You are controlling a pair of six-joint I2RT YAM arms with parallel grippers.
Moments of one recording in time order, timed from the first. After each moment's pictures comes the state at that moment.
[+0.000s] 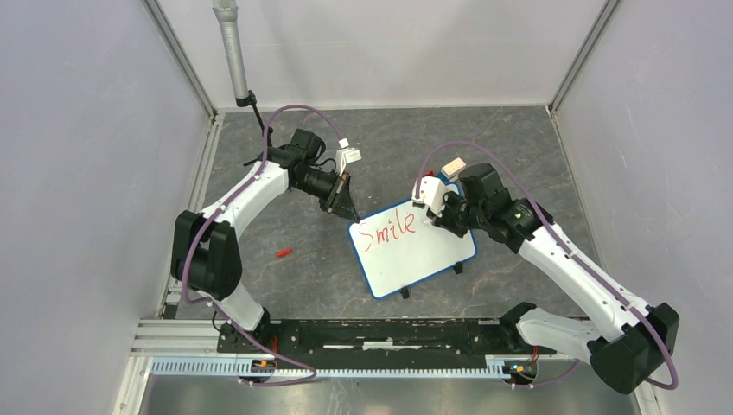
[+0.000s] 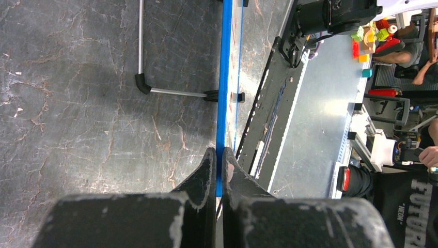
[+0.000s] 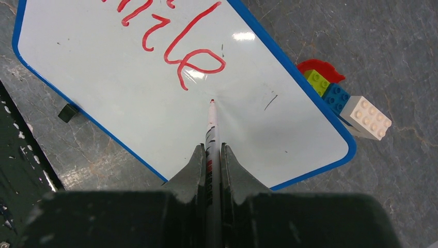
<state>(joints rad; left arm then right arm) -0.37 1.64 1.30 -0.86 0.97 0.24 0.58 1.08 1.00 -0.71 -0.26 -0.61</state>
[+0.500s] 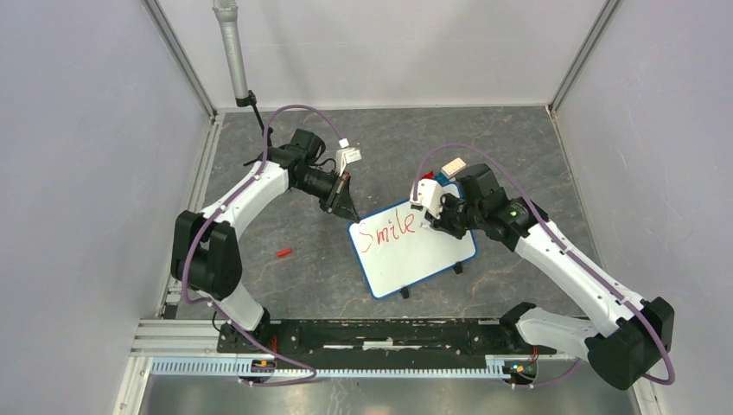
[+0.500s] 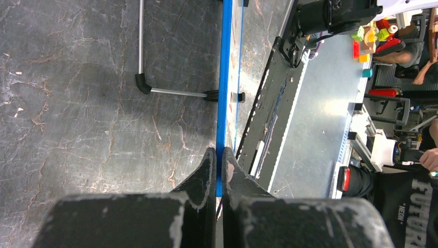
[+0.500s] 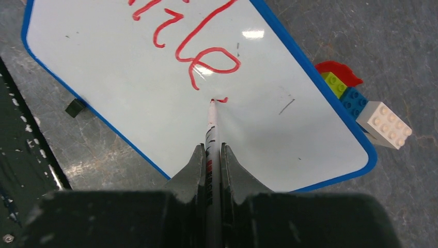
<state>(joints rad) -0.37 1.64 1.30 -0.86 0.97 0.24 0.58 1.11 0.99 -0.70 -0.27 -0.63</state>
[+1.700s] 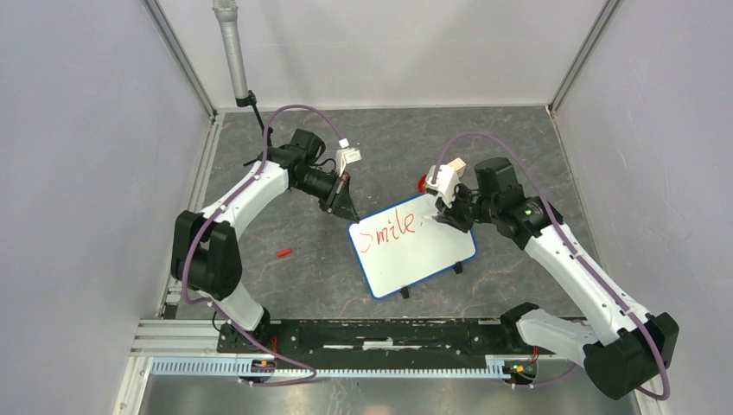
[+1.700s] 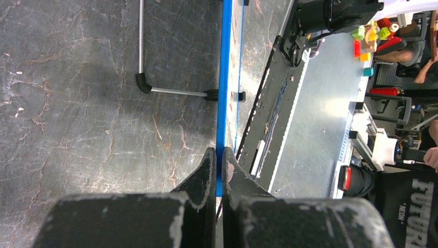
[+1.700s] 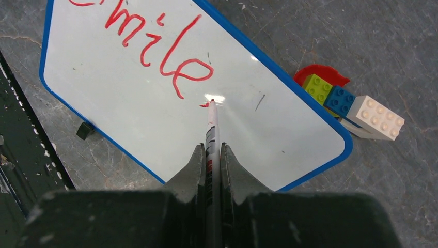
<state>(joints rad) -0.37 1.64 1.30 -0.86 0.97 0.24 0.47 1.07 0.99 -0.66 -0.40 -0.55</state>
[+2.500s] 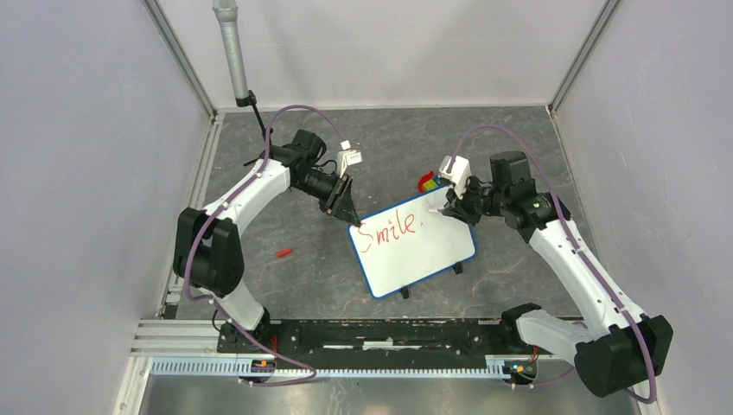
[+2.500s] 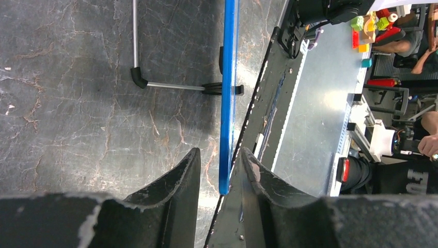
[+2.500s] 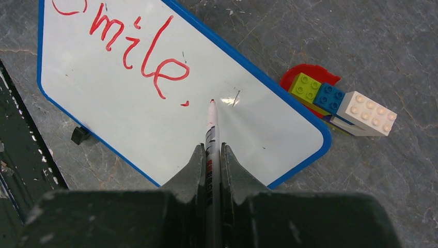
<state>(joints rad) -0.37 1.66 1.32 -0.92 0.98 0.30 0.31 1.09 0.99 -0.65 -0.55 -0.59</state>
